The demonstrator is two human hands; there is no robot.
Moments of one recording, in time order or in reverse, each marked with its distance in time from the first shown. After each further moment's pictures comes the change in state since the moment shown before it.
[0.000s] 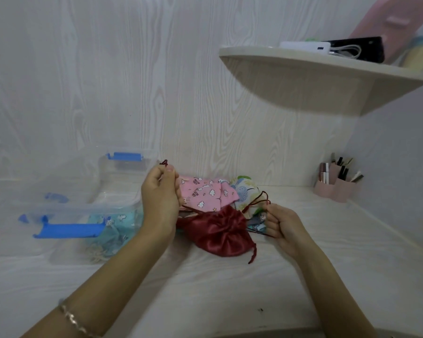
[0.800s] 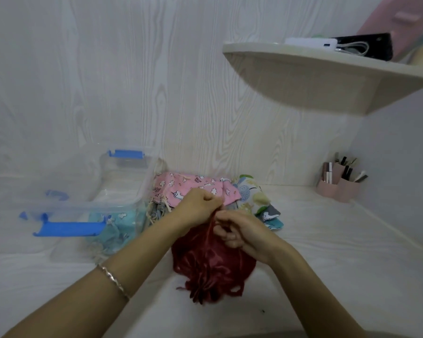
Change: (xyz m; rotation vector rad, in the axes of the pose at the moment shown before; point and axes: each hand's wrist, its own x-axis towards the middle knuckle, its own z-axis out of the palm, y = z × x) left_hand 0.020 -0.045 0.018 0.721 -0.561 -0.212; right_hand -0.043 0.003 0.093 -0.343 -0.470 0.187
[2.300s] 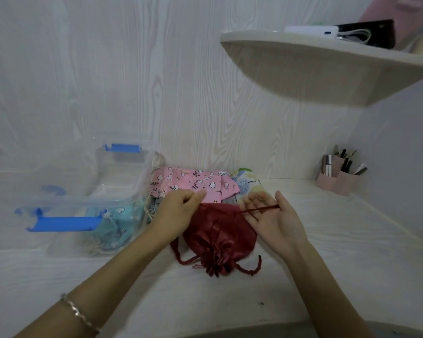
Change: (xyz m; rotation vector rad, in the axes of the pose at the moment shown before) left_hand -0.022 -0.026 -0.012 0.059 0.232 0.198; right_hand -0.014 0.011 -0.049 0.827 0.249 -0.237
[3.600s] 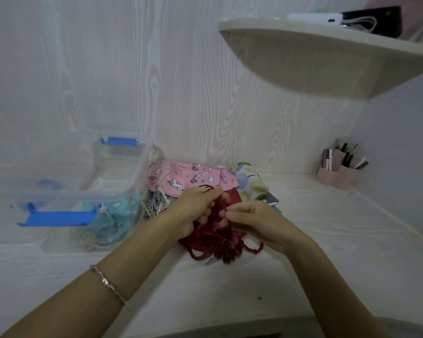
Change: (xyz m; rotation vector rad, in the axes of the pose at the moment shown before) left_hand 0.009 0.019 0.028 -0.470 -0.249 -0.450; right_hand -0.009 0.005 0.012 -0.966 -0.197 0.173
